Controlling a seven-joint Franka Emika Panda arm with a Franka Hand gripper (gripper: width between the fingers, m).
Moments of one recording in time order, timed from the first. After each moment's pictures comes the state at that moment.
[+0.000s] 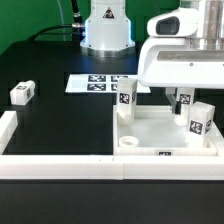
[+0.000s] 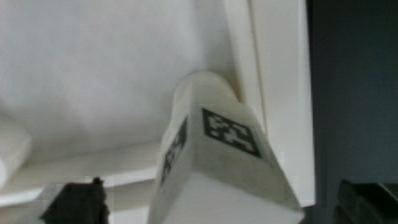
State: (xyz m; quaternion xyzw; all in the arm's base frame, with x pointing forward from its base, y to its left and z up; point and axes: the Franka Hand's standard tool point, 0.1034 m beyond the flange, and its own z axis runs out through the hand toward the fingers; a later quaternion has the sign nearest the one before) arm 0.660 0.105 0.080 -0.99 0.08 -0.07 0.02
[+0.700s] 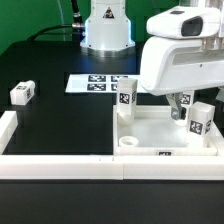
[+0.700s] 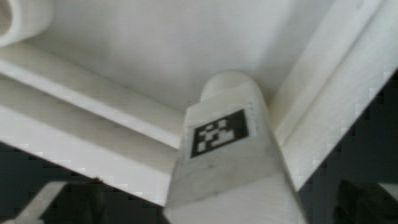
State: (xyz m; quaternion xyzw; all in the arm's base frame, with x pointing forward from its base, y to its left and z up) arm 0.661 0.098 0.081 -0.97 -0.22 -0.07 -0.02
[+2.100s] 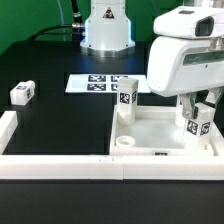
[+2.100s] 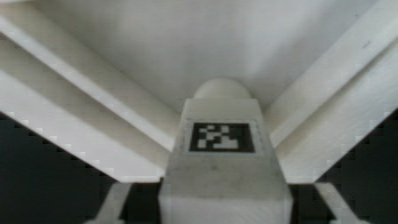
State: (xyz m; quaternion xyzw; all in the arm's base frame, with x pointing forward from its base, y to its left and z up) arm 0.662 0.098 0.080 -0.98 -0.19 -0.07 -0.03
